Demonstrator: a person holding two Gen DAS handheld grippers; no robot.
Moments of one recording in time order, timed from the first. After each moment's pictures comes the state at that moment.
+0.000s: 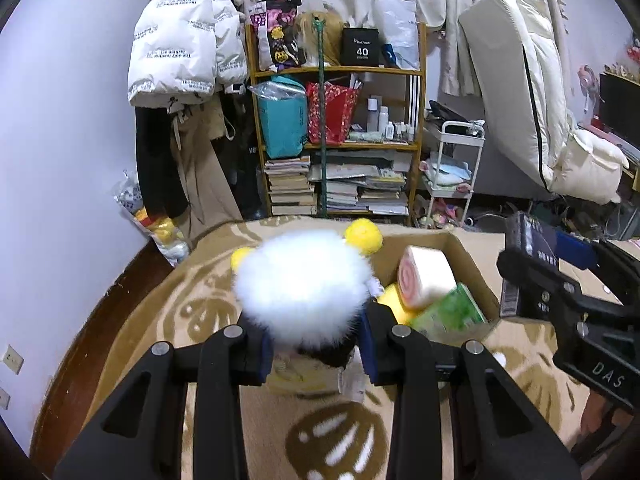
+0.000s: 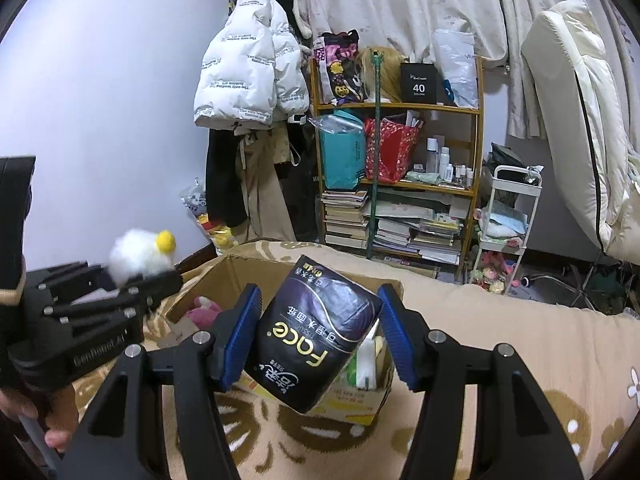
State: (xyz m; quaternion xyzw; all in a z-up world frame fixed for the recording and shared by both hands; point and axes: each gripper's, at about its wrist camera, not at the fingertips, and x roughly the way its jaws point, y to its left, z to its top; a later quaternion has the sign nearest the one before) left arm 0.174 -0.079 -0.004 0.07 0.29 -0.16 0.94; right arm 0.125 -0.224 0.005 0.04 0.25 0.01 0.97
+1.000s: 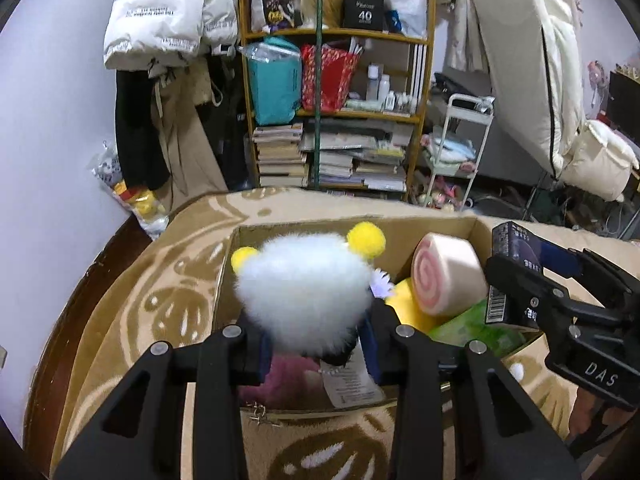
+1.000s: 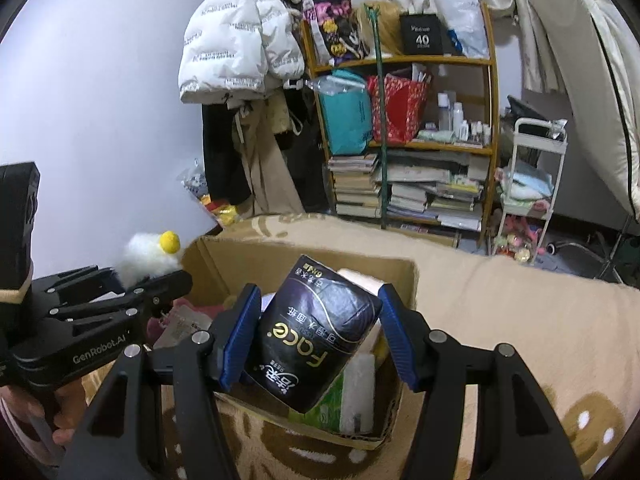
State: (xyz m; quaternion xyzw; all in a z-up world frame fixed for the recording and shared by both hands) left arm 0.238 -0.102 -0.057 0.06 0.35 -0.17 0.92; right arm 0.187 -0.257 -0.050 0.08 0.30 0.04 0.95
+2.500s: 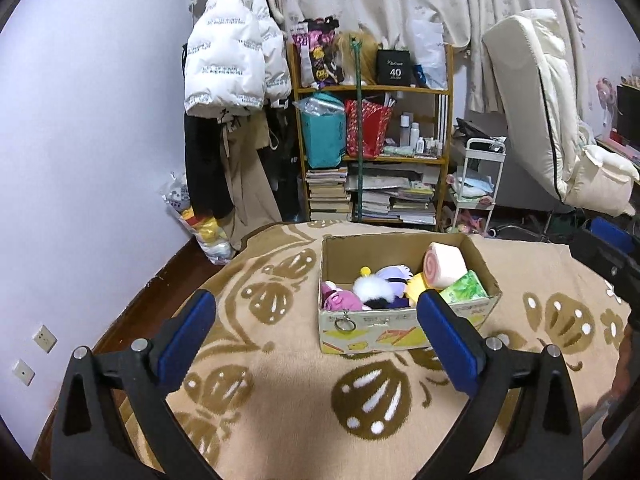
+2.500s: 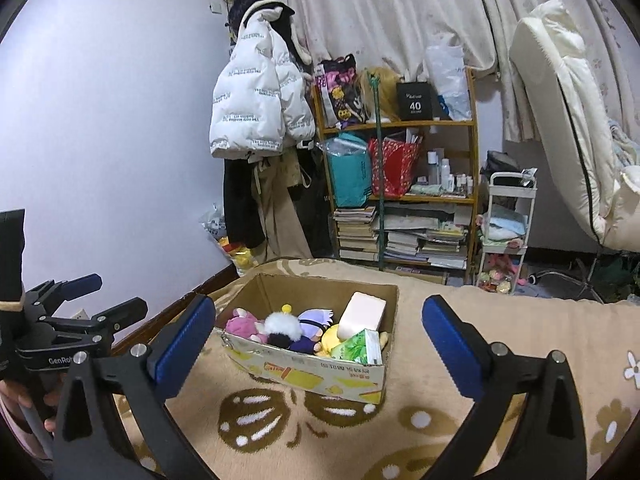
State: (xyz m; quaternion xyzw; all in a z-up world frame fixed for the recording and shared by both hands) left arm 0.087 -0.016 0.041 0.07 0.27 -0.11 0.95; right arm 0.047 -0.235 0.050 0.08 0.21 0.03 0.97
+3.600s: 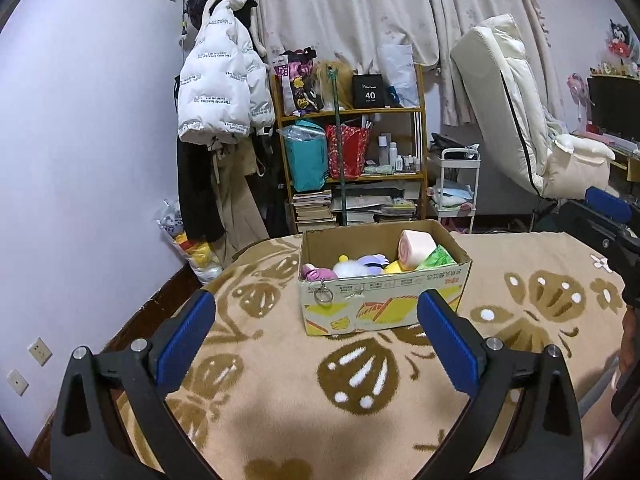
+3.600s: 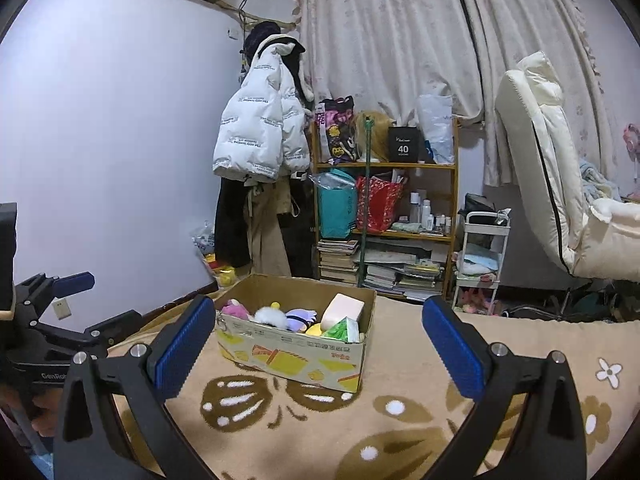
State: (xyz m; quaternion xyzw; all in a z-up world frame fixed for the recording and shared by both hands) left arm 0.015 -0.010 0.006 0.08 0.21 -0.14 0.97; right arm -0.029 -0.214 0.035 0.03 0.14 0.00 0.99
